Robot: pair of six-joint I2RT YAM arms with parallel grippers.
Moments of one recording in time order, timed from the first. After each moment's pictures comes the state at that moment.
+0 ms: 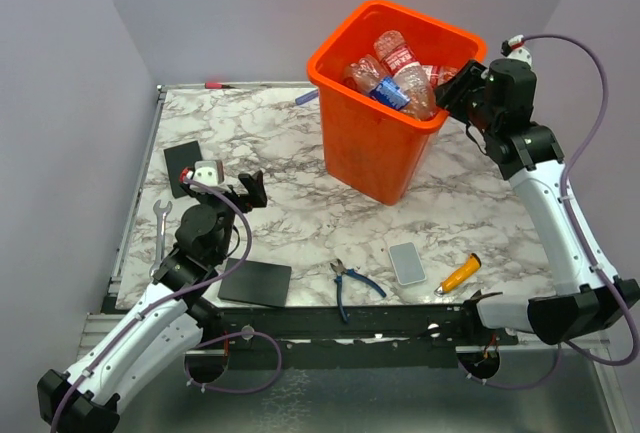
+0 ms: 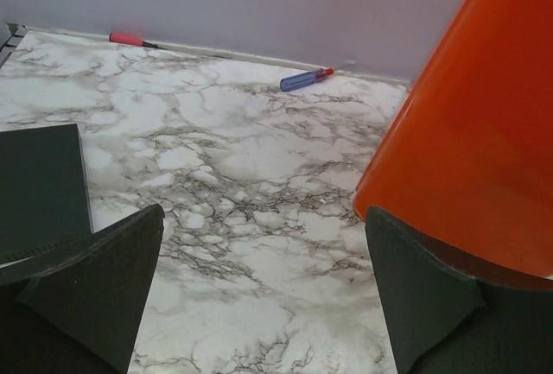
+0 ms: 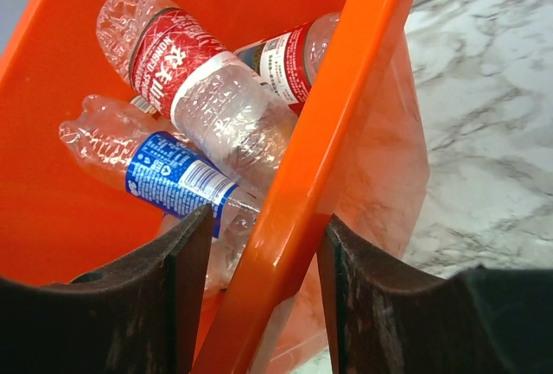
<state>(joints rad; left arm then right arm) -0.58 0.58 0.47 0.13 -0.49 -0.23 0.25 1.29 1.50 -0.52 0.18 0.55</state>
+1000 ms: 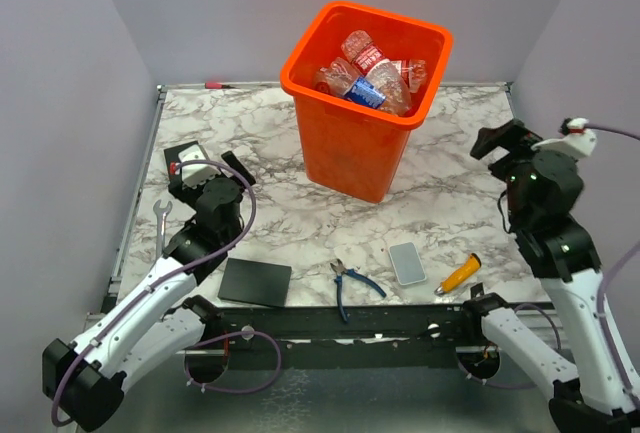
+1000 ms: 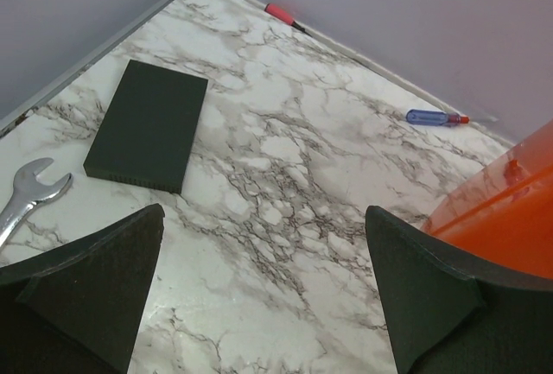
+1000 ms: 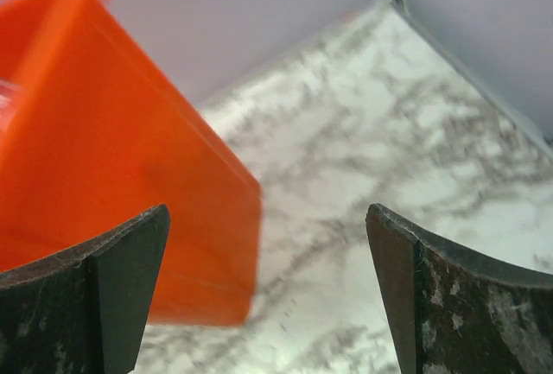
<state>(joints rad) -0.58 0.78 0.62 -0.04 -0.92 -0.48 0.28 0.74 1.10 -0.45 0.51 0.47</state>
